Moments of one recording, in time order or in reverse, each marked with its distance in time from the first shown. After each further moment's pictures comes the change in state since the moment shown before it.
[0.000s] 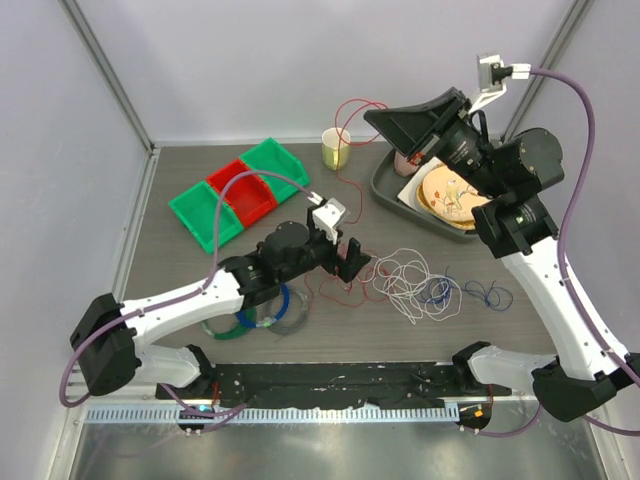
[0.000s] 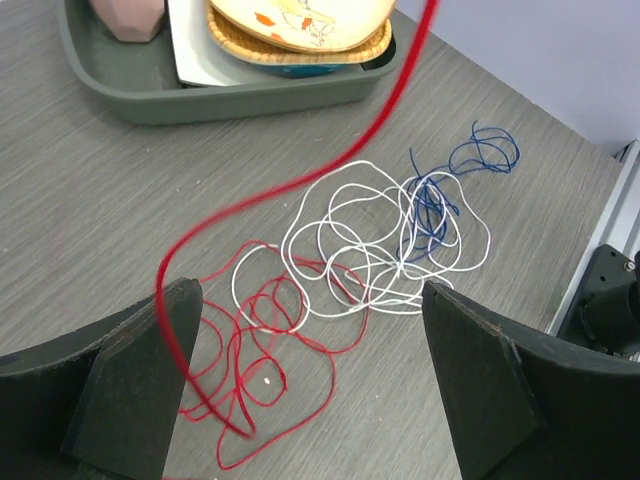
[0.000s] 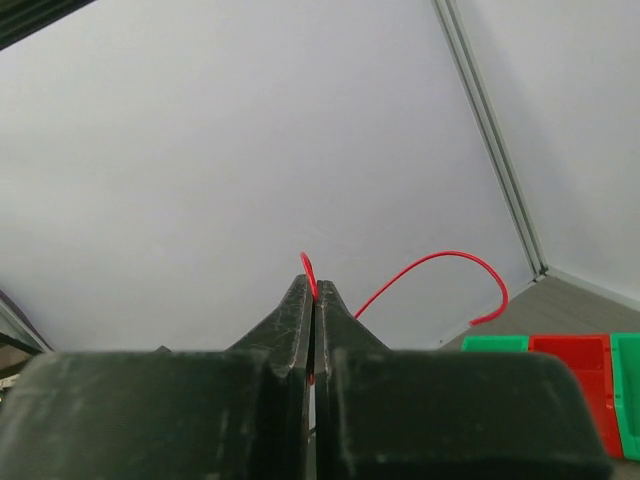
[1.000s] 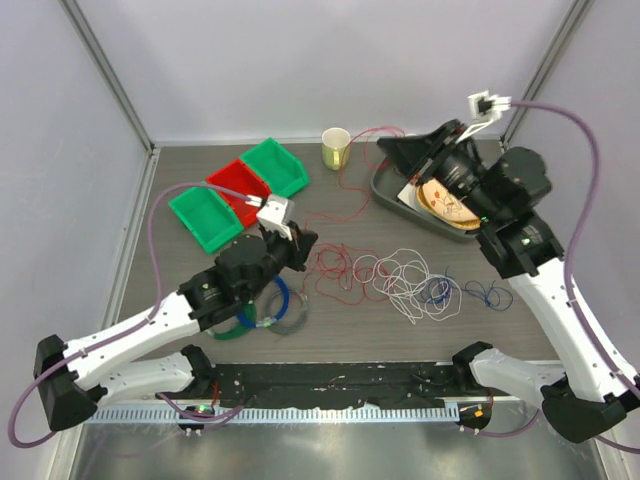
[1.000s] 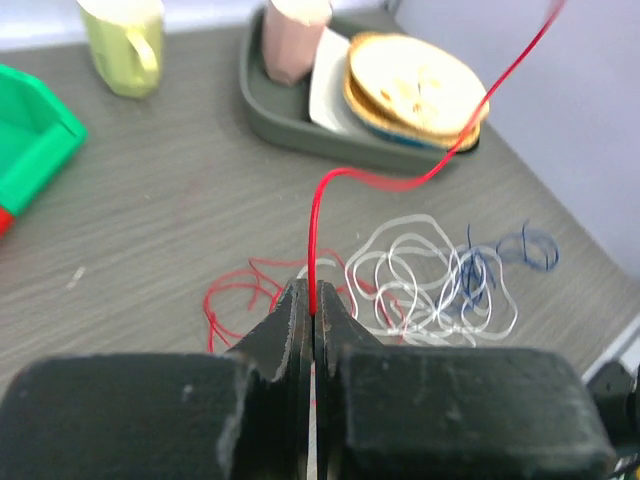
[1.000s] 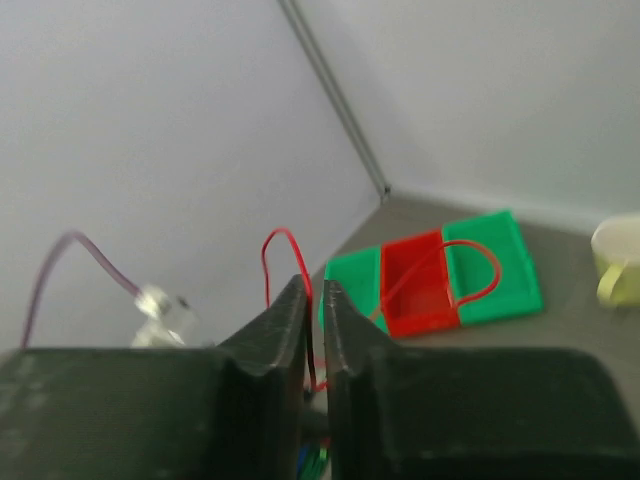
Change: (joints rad) left arm -0.014 -0.286 -0.098 -0.124 -0.288 -0.138; right arm 0.000 -0.110 -0.072 -0.277 0.235 -0.212
